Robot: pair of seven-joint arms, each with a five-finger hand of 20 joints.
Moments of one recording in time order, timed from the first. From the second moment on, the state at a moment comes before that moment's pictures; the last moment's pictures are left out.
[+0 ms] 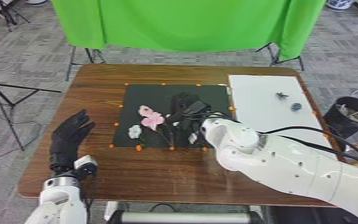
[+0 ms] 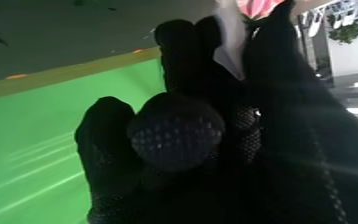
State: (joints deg) left arm 116.4 -61.8 -86.5 -106.7 46.7 20.7 23.3; right arm -43.0 -53.9 10.8 -92.2 -107.2 14.1 17.9
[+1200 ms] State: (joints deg) left arm 116.2 -61.8 -86.5 -106.7 46.8 20.5 22.8; right arm -43.6 -54.0 14.1 -93.5 -100.4 11.5 20.3
